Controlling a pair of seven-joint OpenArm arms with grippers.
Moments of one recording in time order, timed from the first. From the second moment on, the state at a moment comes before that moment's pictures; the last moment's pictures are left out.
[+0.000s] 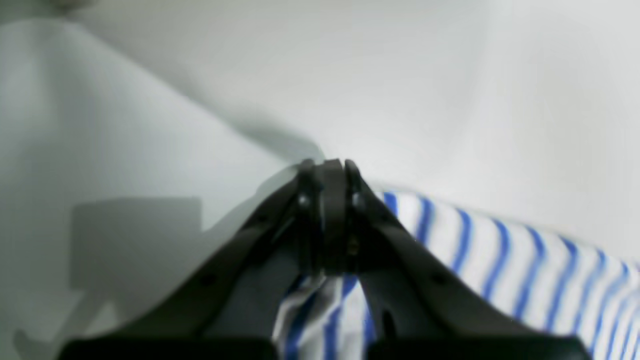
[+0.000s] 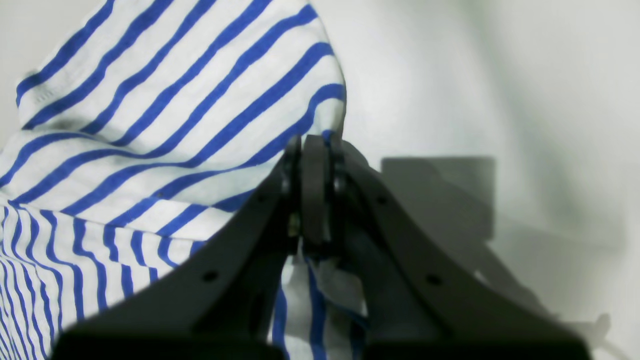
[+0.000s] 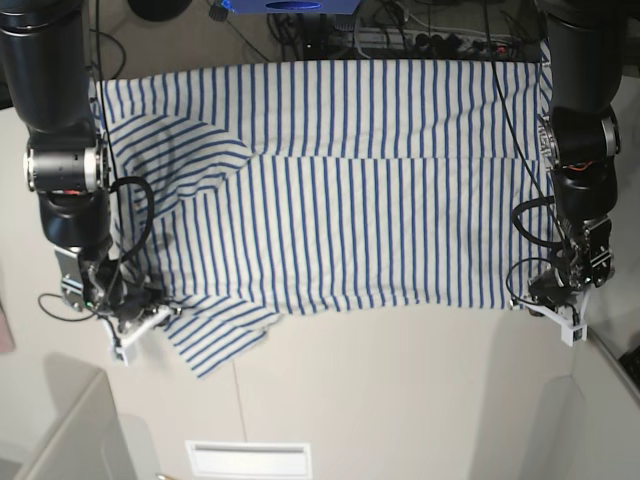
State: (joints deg) left arm -35.5 -25.6 -6.5 24.2 -19.2 -19.0 24.8; right arm 43.6 16.7 -10.1 16.0 26.0 21.9 -26.3
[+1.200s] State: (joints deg) left arm -16.6 -24.2 -21.8 74.0 -18.2 -19.7 53.4; right arm 32.3 19.1 -5.4 40.7 25.5 16.9 -28.5
